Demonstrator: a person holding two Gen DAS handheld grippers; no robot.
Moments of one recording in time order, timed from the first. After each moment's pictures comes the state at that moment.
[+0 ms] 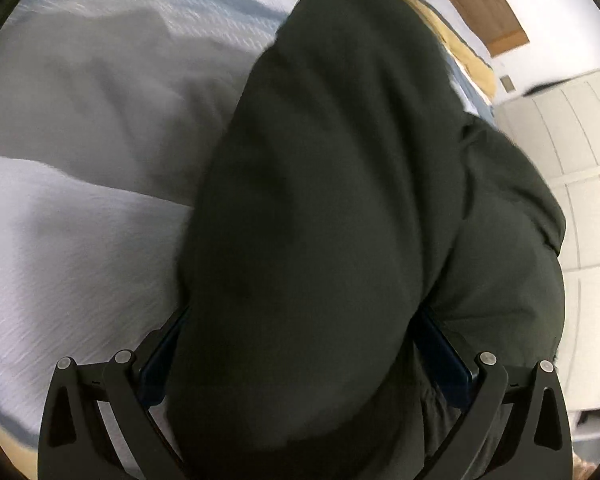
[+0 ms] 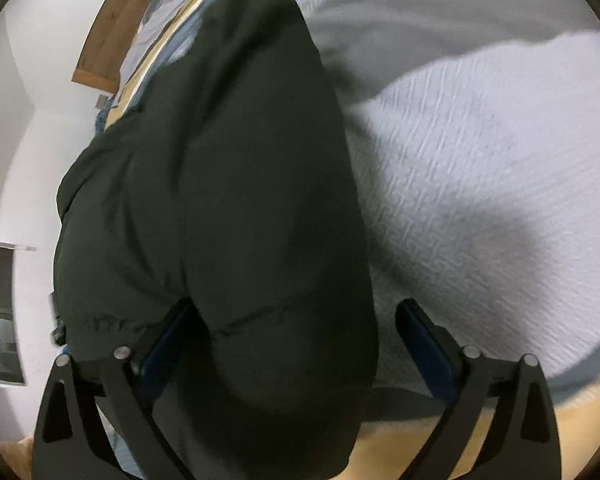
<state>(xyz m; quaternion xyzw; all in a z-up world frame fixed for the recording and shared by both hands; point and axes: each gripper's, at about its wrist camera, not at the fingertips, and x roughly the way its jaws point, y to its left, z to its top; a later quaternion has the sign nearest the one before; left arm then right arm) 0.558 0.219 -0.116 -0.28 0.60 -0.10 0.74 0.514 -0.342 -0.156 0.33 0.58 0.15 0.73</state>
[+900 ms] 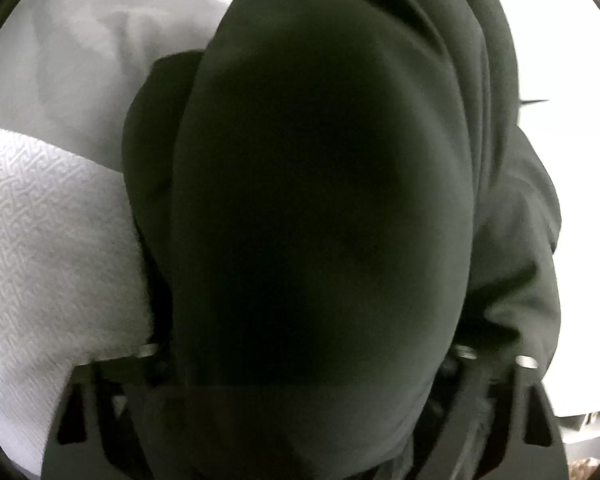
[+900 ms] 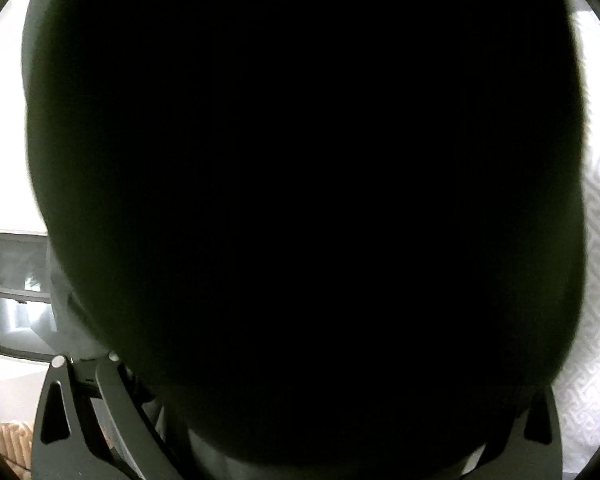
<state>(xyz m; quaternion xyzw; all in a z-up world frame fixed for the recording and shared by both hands) 0.548 0.187 -0.125 -0.35 0.58 -0.15 0.72 0.562 -0.267 -0.190 0.37 0.57 0.23 0.70</state>
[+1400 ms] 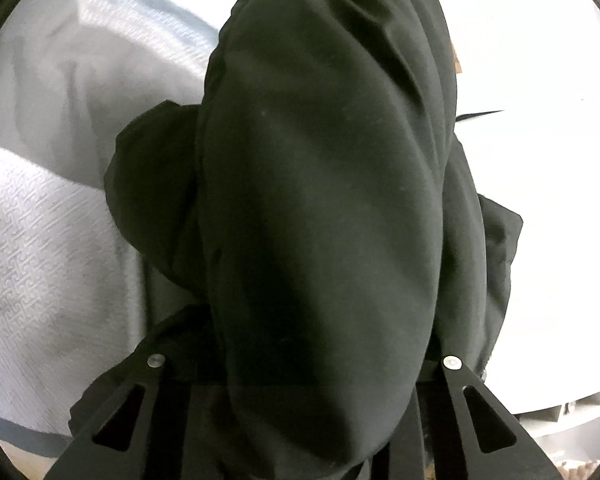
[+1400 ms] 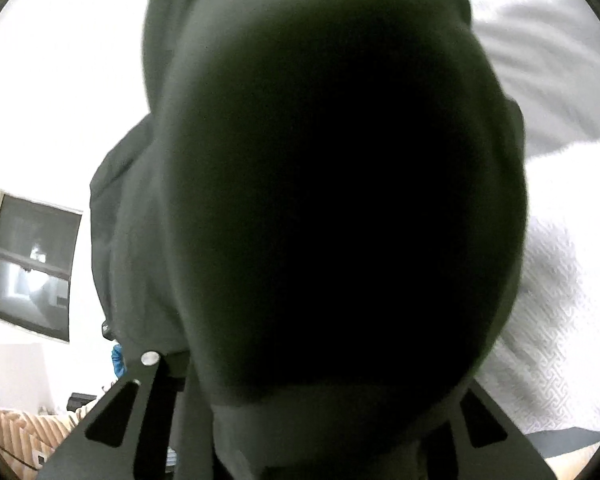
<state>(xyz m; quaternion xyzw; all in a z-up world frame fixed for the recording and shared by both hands) 0.498 0.159 -0.051 -0.40 0.51 -0.20 0.73 0.560 -0.220 -0.094 0.34 0.50 0.29 0.74</state>
